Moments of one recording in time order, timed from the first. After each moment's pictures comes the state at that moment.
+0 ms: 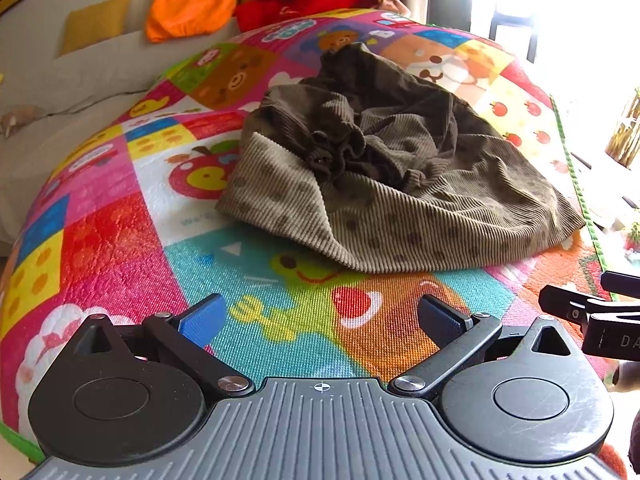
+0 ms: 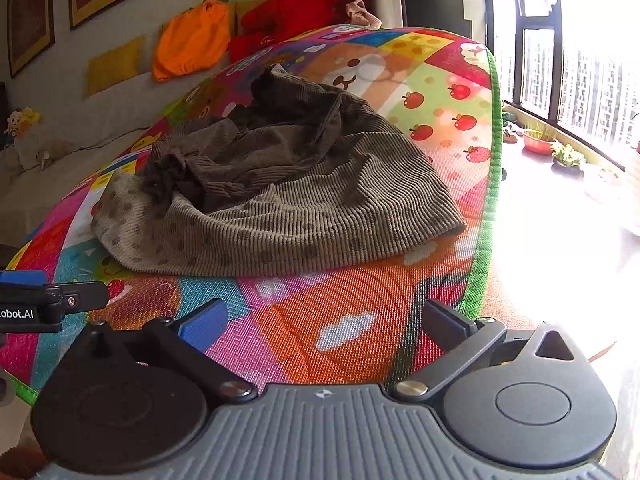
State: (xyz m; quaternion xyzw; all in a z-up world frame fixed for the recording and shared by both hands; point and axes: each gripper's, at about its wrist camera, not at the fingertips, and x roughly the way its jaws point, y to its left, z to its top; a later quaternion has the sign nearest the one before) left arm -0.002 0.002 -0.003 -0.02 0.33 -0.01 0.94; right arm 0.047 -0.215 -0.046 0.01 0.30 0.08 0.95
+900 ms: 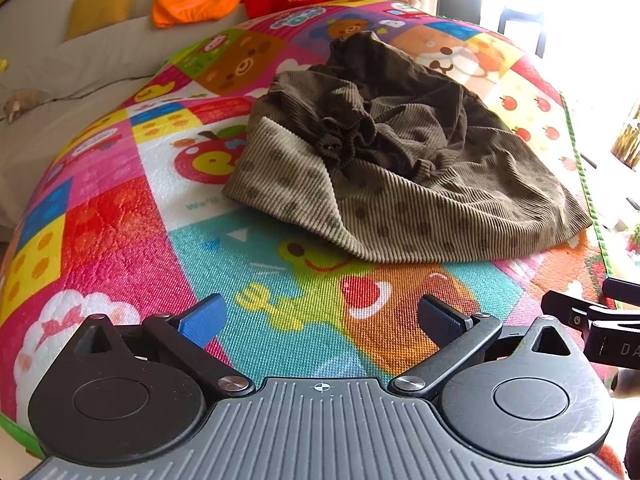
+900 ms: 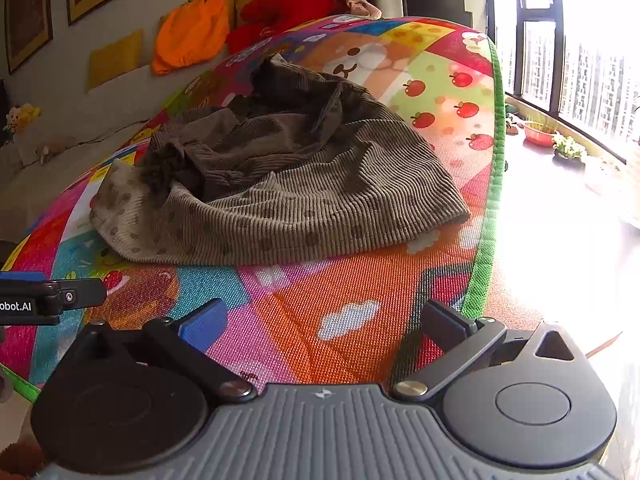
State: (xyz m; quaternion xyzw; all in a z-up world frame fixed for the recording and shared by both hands) left arm 0.001 0.007 -0.008 -0.03 0.35 0.00 0.94; right arm 0.049 -0.212 -0.050 0.02 0.32 0.08 0.94
